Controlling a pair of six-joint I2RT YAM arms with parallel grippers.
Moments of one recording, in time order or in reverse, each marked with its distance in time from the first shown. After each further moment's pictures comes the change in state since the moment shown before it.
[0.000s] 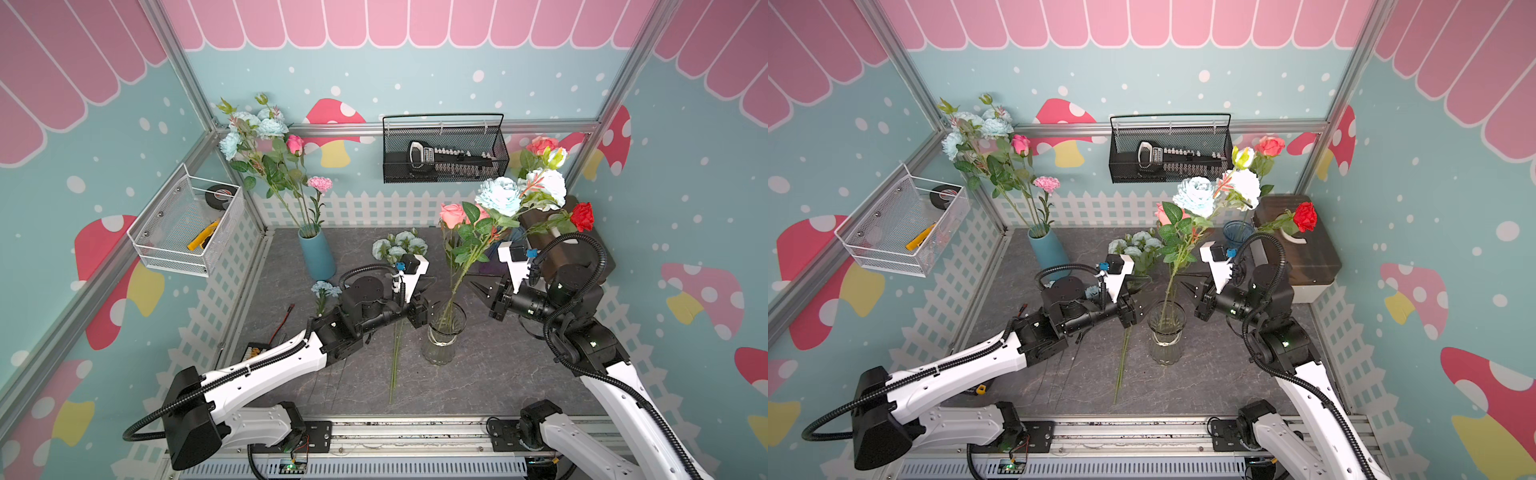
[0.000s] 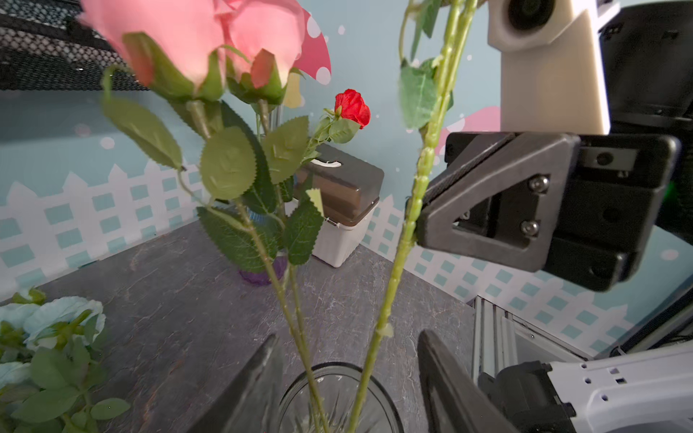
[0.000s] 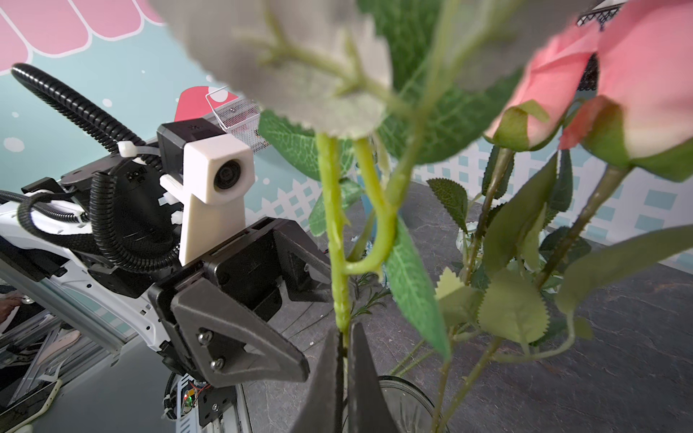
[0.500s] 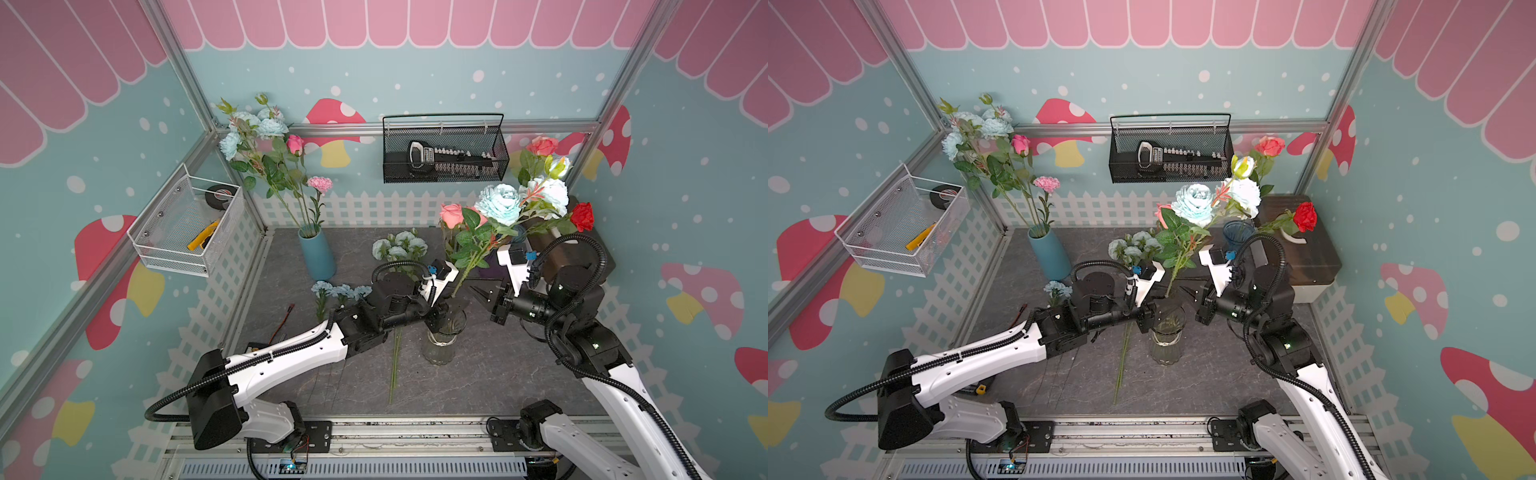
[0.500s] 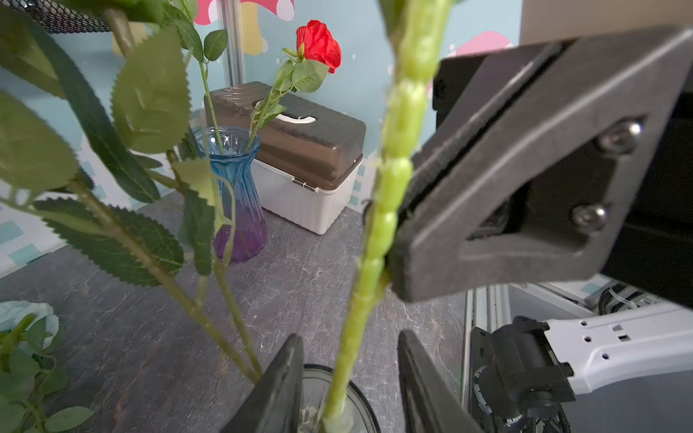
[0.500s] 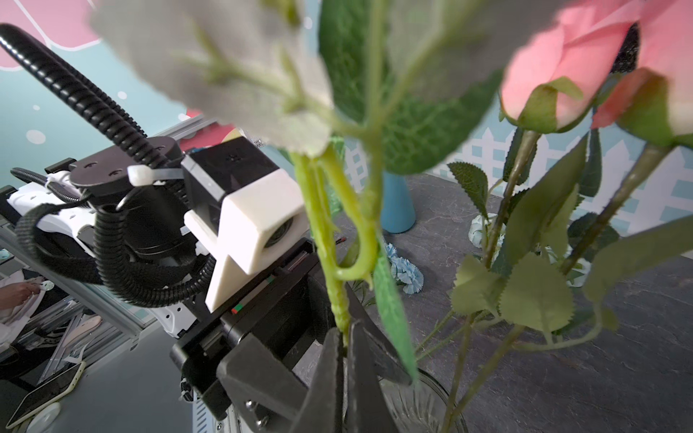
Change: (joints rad) left arm -0.063 0.118 0.116 -0.134 -0.007 0.062; right arm 0.000 -0.016 0.000 -0.041 -0.032 -0.004
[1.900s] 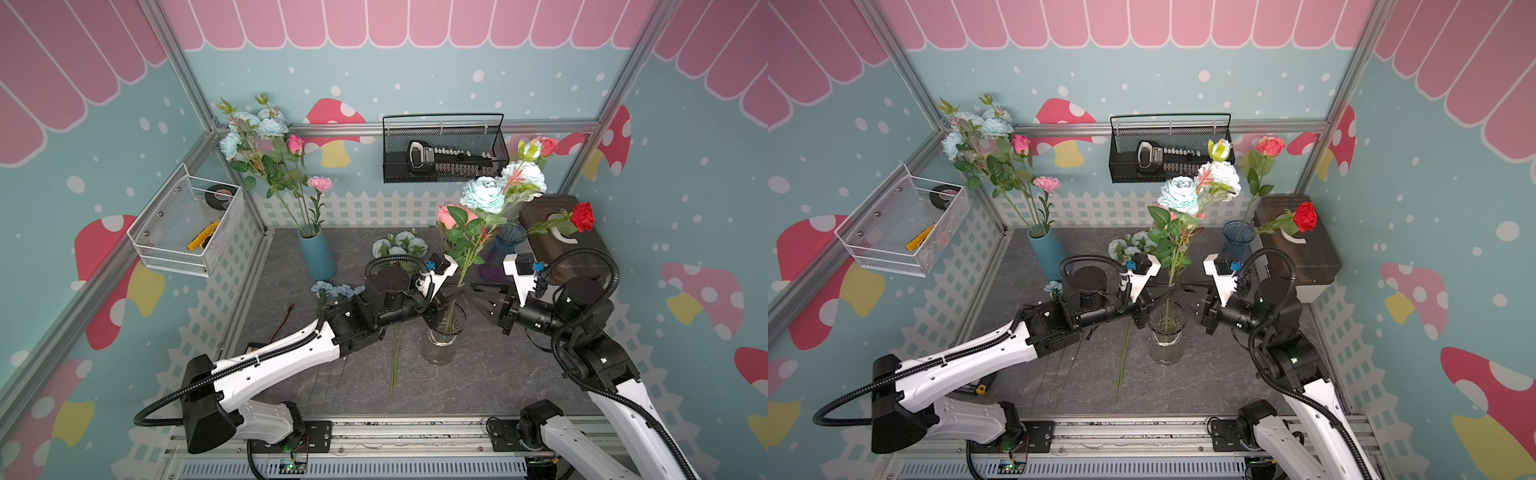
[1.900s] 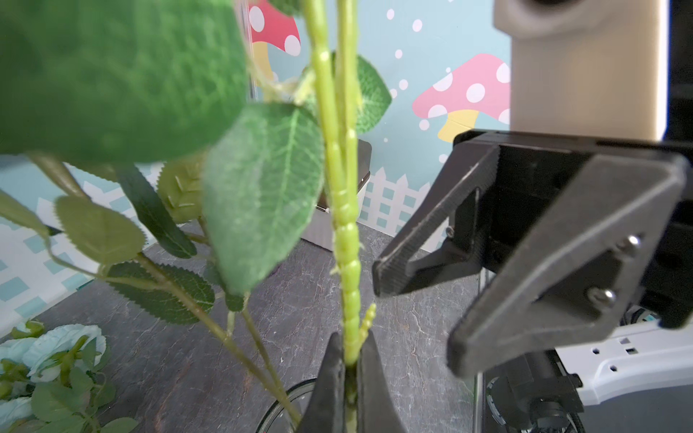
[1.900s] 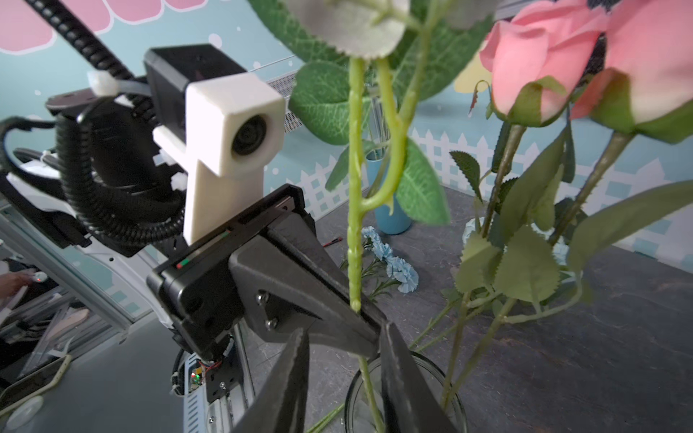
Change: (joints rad) left arm -0.008 -0.047 0.072 -0.070 -0.037 0.058; right arm 0.001 -0.108 -0.058 -0.007 0.031 -0.015
